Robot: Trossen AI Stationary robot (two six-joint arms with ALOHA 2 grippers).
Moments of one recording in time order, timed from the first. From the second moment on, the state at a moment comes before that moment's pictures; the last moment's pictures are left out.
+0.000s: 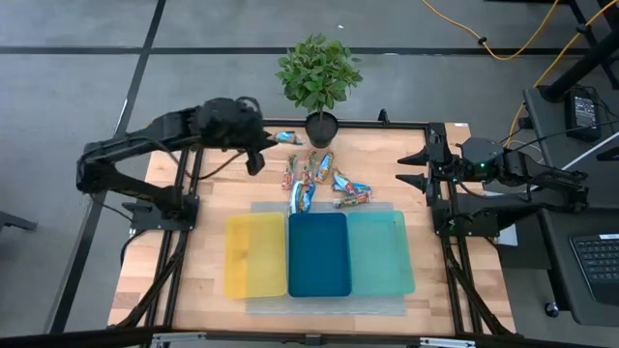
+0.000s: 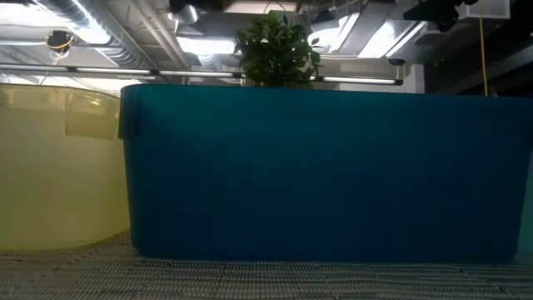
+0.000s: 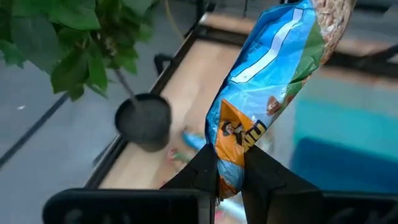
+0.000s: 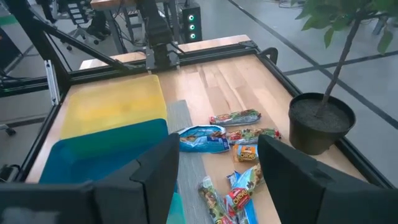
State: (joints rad) left arm 0.26 1.17 1.39 -0.76 -0.10 -0.09; right arm -0.08 0.61 0.89 -0.63 0.09 0.12
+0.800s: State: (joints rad) left arm -0.34 1.19 1.39 -0.92 -0.03 -0.75; right arm -0.08 0.61 0.89 -0.63 0.09 0.13
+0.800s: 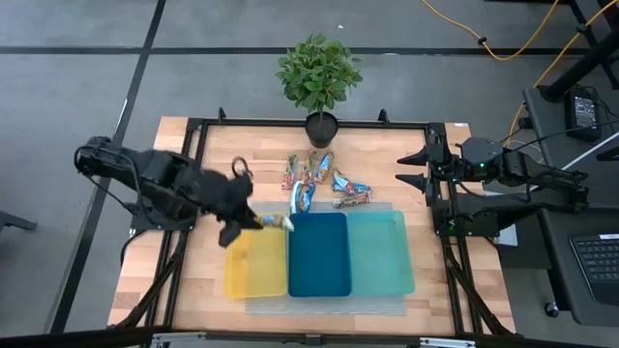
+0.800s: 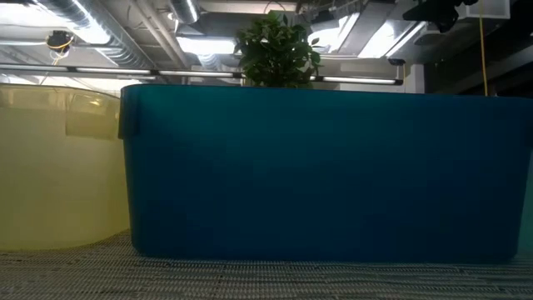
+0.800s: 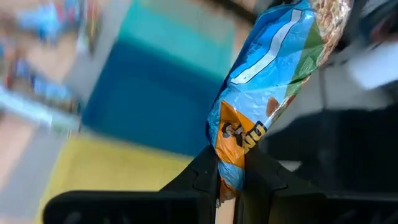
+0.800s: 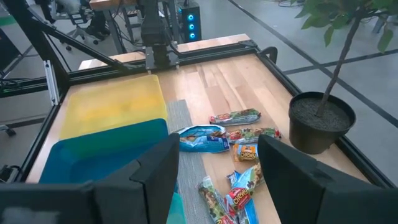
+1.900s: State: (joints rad) left arm -0.46 1.58 1.16 -1.10 -0.08 -0.91; right arm -0.08 0.62 0.89 -0.63 0.09 0.12
